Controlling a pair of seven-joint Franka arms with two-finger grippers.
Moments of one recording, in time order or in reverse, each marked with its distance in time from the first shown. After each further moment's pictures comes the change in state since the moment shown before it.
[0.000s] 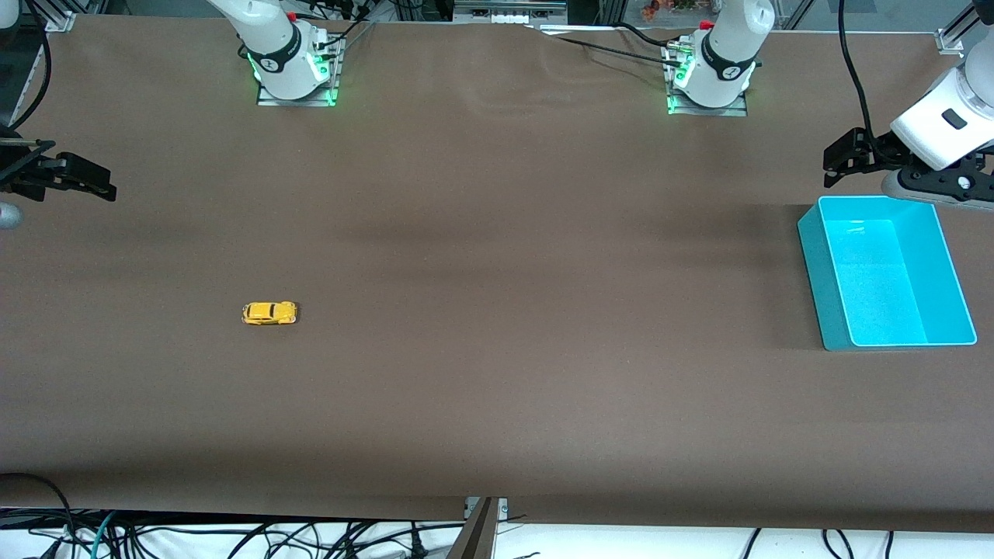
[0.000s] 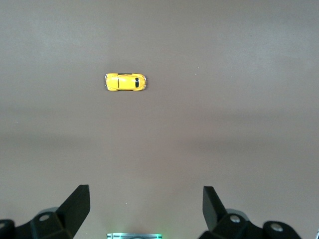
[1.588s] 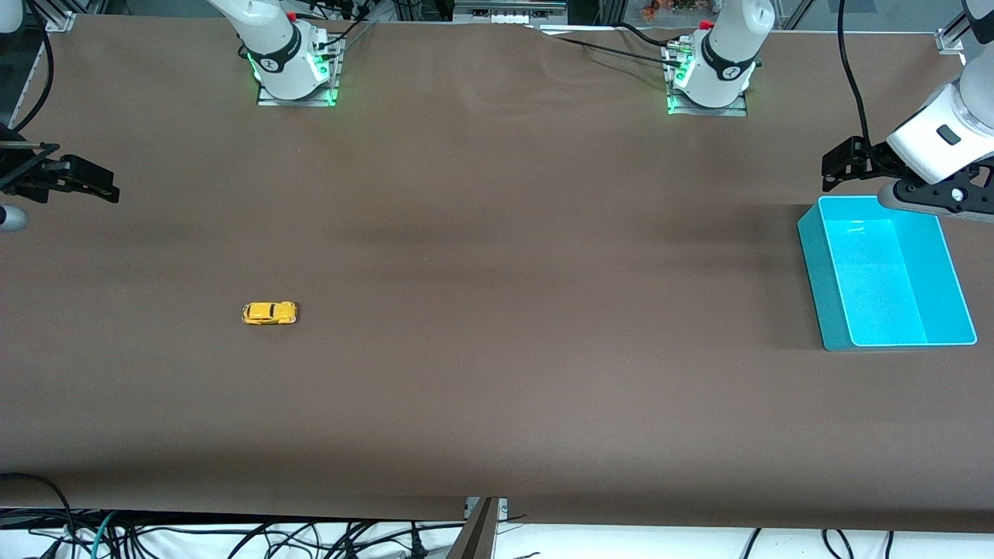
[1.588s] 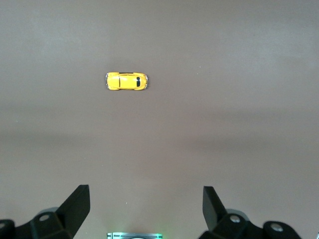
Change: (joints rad) left arm -0.042 0.020 0.053 -0.001 0.000 -0.014 -0.001; right arm 0.000 0.015 0.009 -0.001 0.001 0.000 0.000
